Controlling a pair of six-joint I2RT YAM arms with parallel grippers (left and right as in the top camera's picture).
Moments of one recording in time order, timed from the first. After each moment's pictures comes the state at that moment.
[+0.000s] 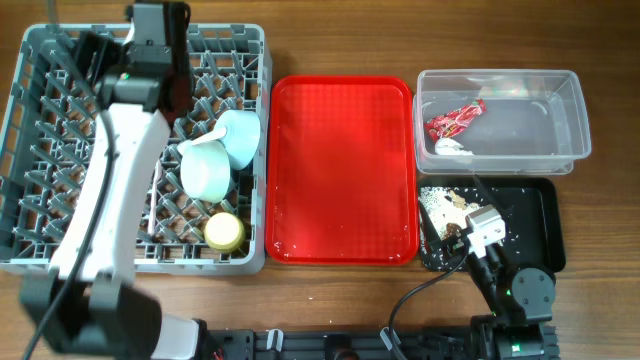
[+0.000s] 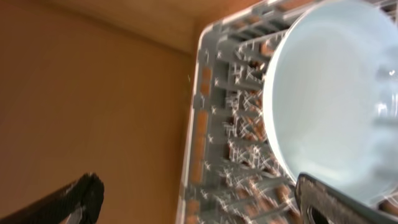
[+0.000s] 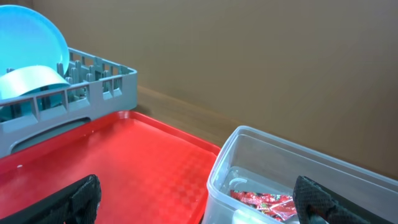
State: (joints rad) left arm -0.10 1.63 1.54 -0.79 -0.90 0.34; right arm 0.07 0.02 0.01 0.02 -0.32 -0.20
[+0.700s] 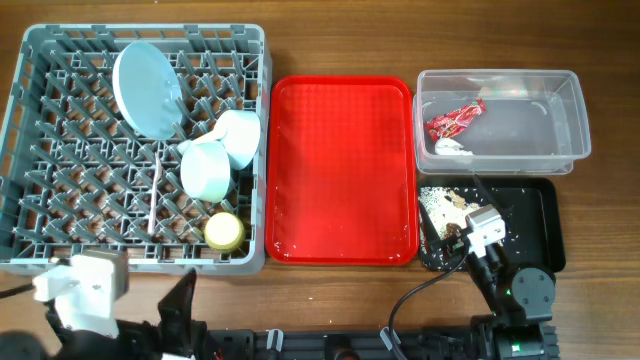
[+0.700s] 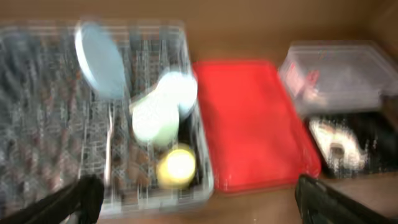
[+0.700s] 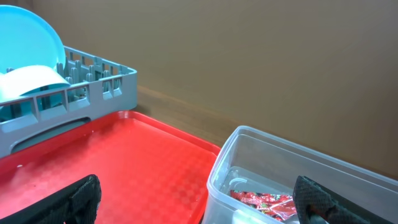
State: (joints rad) left arm -0.10 0.61 1.56 -1.52 0.13 -0.05; right arm 0.07 0.02 0.01 0.02 -0.32 -0.20
